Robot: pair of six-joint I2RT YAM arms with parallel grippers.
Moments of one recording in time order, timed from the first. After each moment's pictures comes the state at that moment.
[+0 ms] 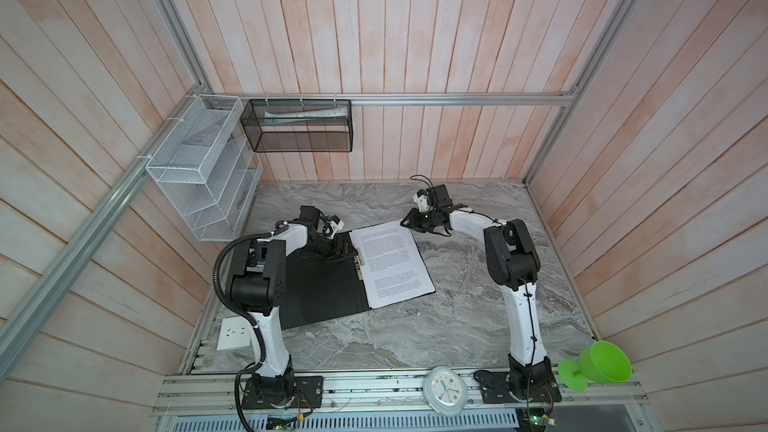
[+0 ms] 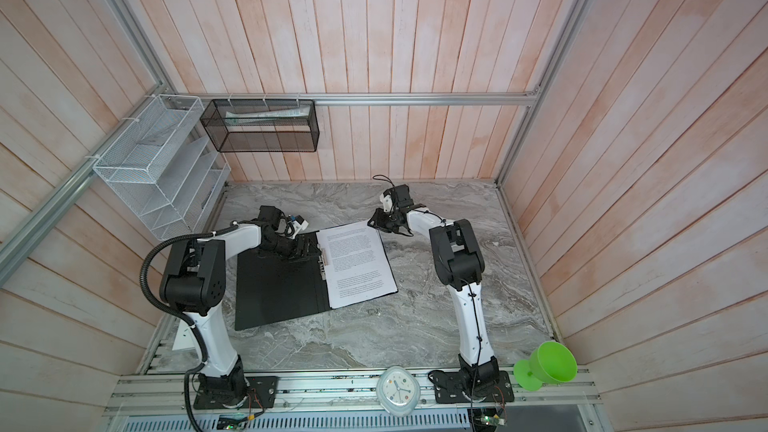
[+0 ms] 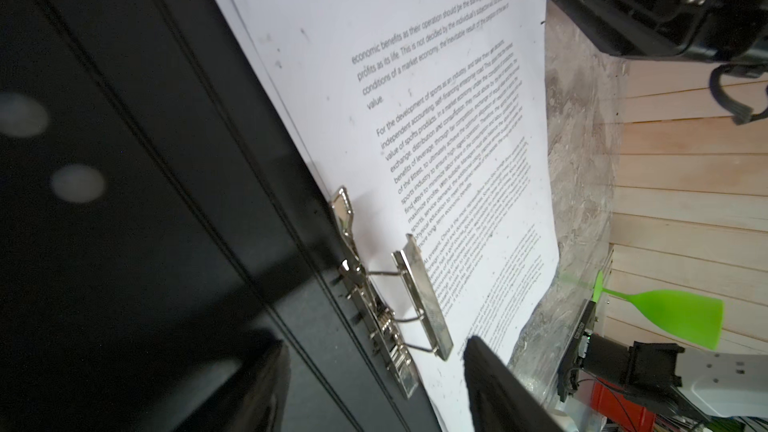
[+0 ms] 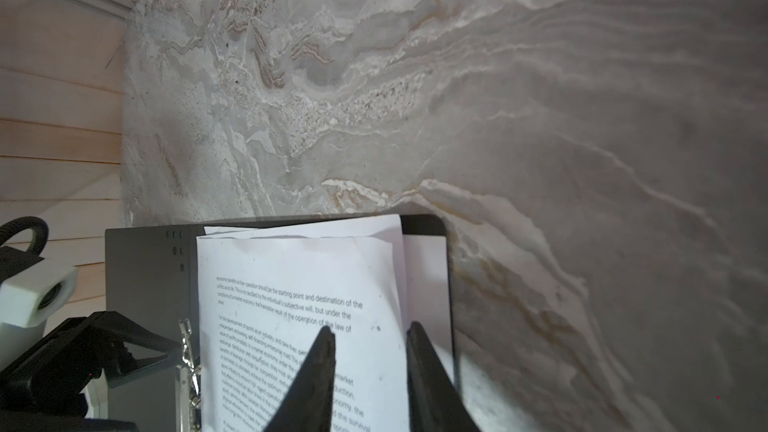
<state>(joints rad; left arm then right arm) -0.09 1.97 1.24 -0.55 0.75 -0.06 0.39 2.31 1.70 -0.27 -0.51 0.51</state>
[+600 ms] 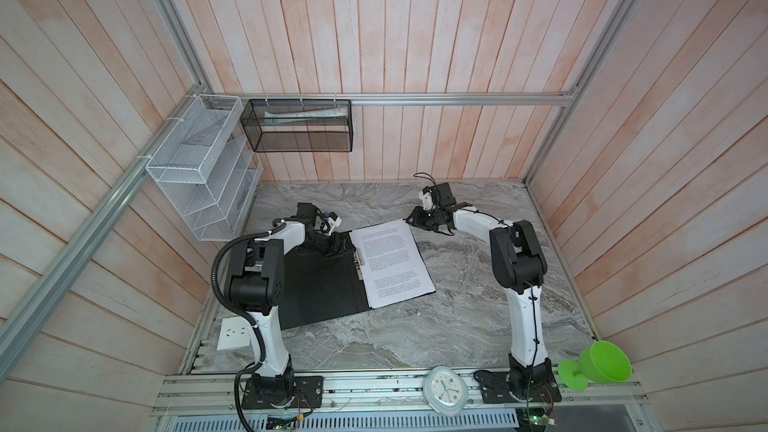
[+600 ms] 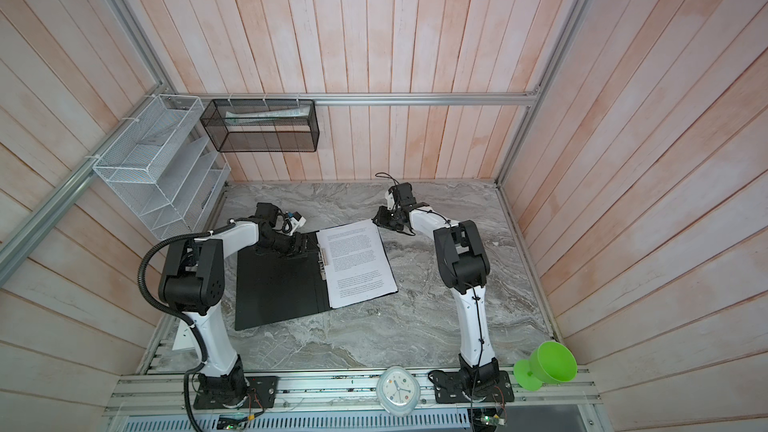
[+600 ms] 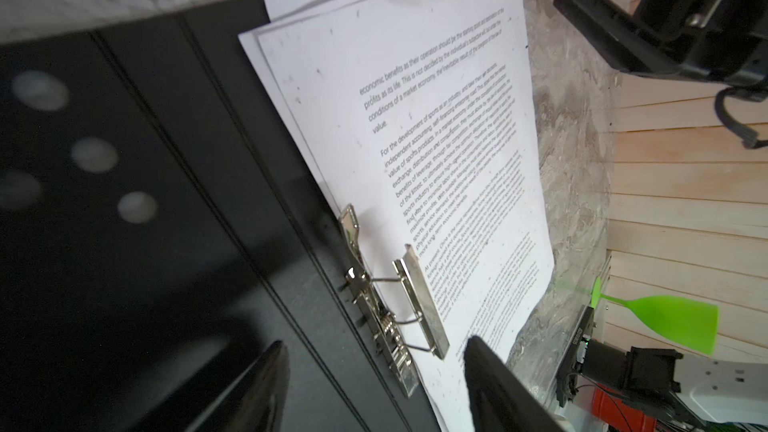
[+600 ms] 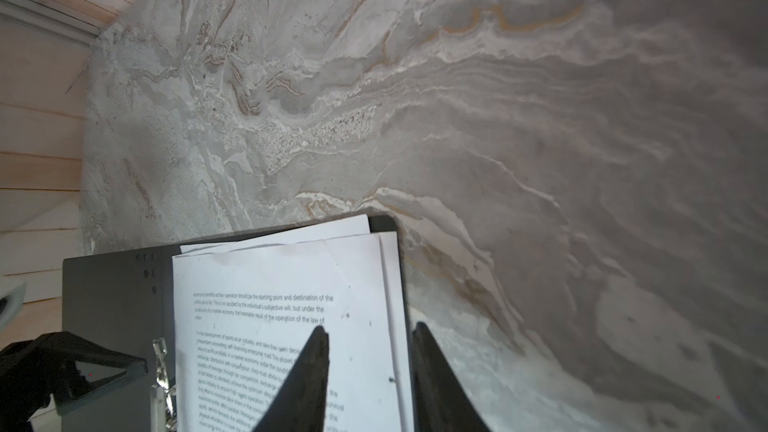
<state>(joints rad) -0.07 1.97 1.28 -0.58 0.75 -0.05 0.38 2.20 1.62 -0.29 -0.37 0.51</state>
